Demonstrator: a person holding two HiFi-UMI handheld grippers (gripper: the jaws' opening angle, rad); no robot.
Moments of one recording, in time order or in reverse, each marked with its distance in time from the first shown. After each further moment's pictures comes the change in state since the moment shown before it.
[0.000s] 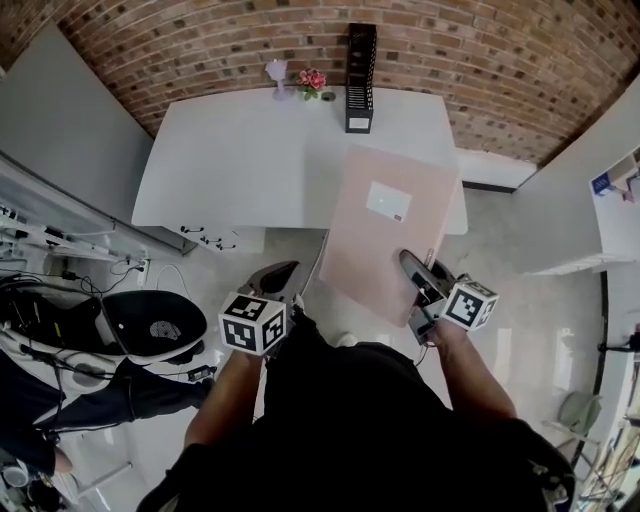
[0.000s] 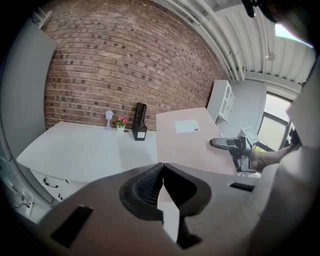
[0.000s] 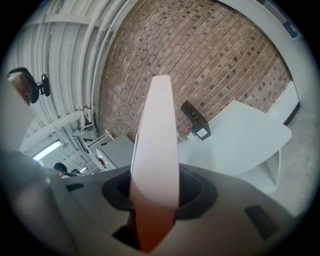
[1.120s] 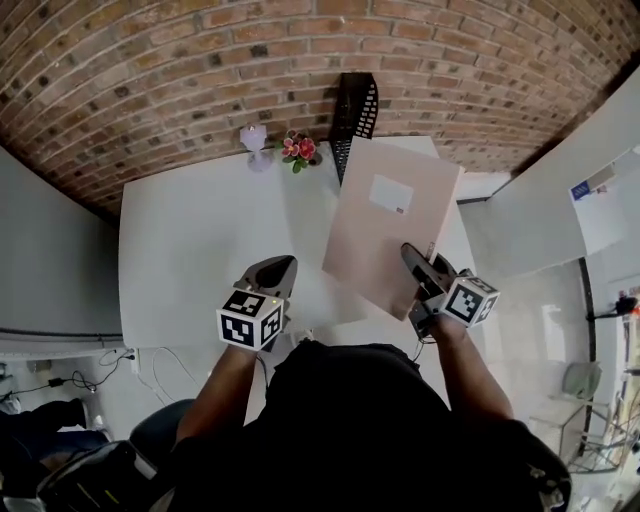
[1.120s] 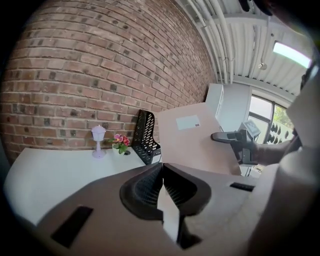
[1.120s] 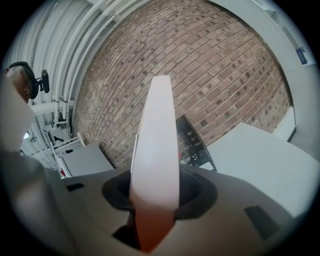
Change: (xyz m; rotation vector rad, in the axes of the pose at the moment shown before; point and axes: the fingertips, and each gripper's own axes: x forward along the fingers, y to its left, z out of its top) left arm 0.165 0.213 0.162 0.118 0.000 -0.221; right arm 0.222 -0.037 0.143 -0.072 -0.158 -0.224
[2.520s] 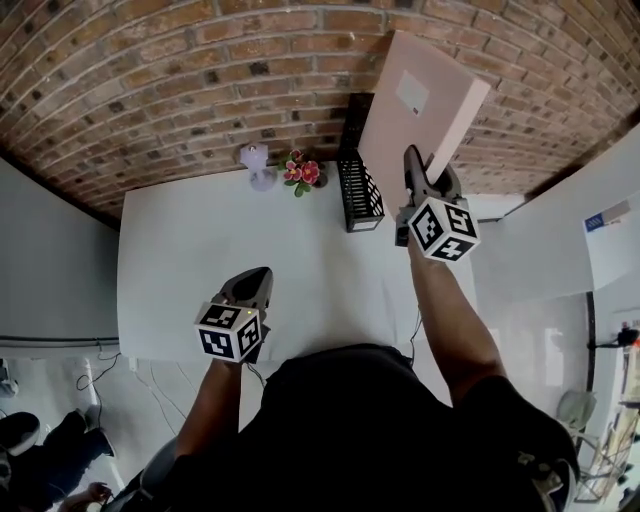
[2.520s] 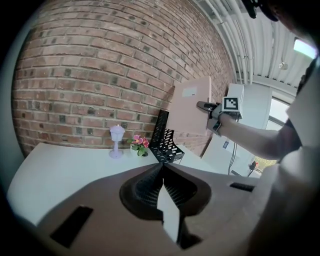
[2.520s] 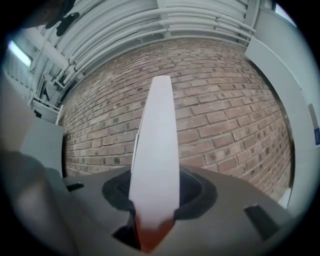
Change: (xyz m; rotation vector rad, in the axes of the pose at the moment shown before) left arm 0.021 0.062 0.020 -0.096 0.011 0.160; right arm 0.154 -0.031 0.209 -0.466 -0.419 -0.227
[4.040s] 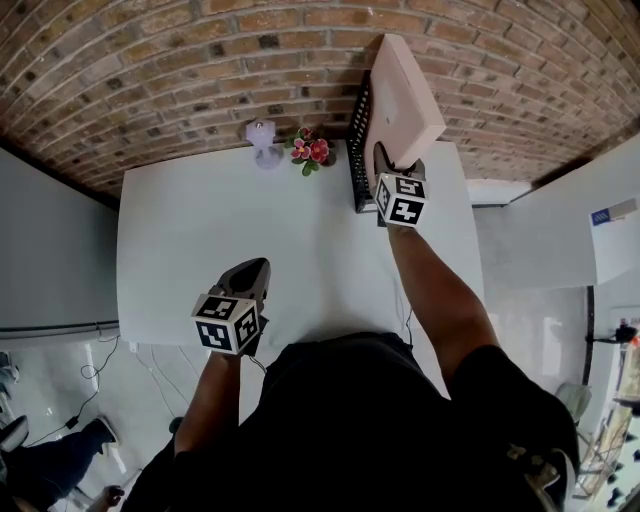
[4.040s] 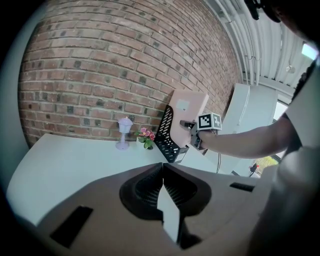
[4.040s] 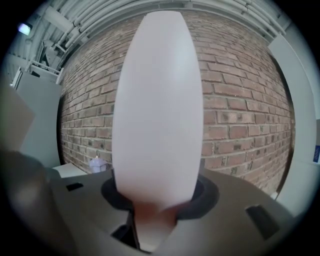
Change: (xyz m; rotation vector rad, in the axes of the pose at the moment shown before) left arm -0.010 0.020 -0.024 -0.058 0.041 0.031; right arm 0.060 0.007 -0.161 -0.173 0.289 -0.037
